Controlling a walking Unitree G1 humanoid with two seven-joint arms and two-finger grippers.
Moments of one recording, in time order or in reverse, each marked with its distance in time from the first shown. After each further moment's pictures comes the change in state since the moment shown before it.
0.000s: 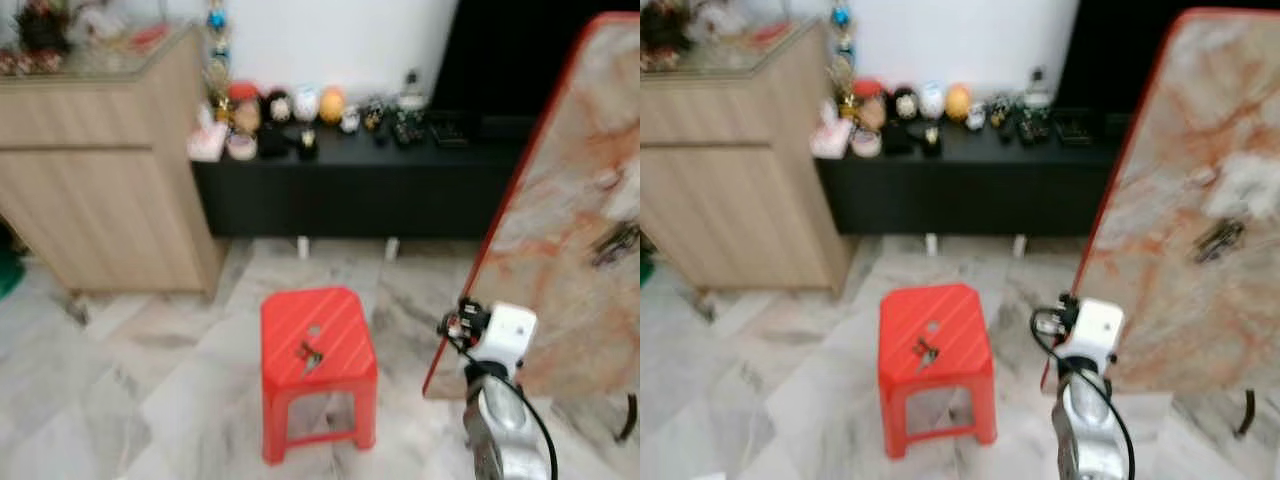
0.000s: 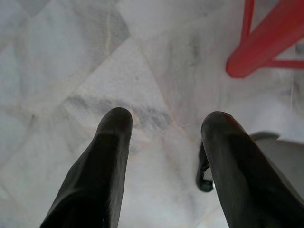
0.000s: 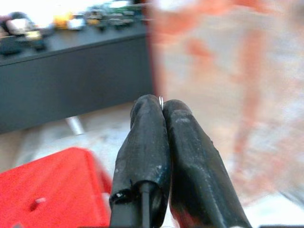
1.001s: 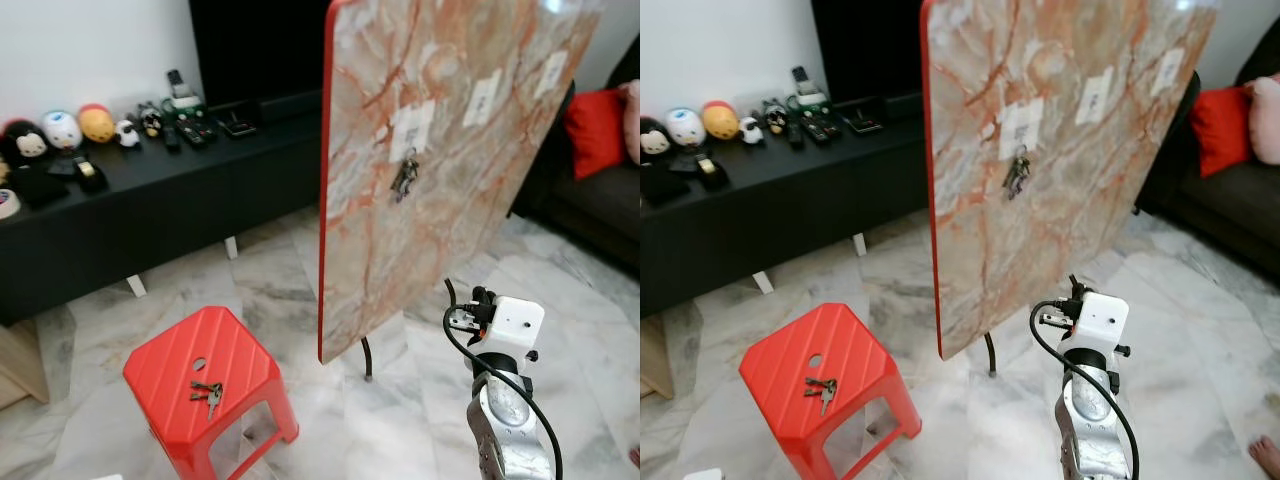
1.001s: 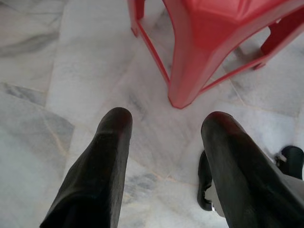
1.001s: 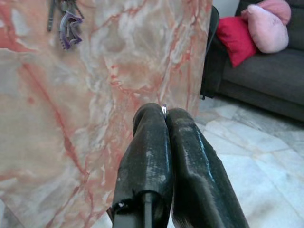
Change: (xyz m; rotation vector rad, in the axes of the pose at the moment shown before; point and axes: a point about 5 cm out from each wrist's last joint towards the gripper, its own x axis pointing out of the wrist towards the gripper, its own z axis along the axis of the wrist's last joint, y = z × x) left arm 0.003 0.008 0.013 0.013 -0.031 -0.005; right arm 0.001 0.002 0.012 -0.077 -0.073 -0.058
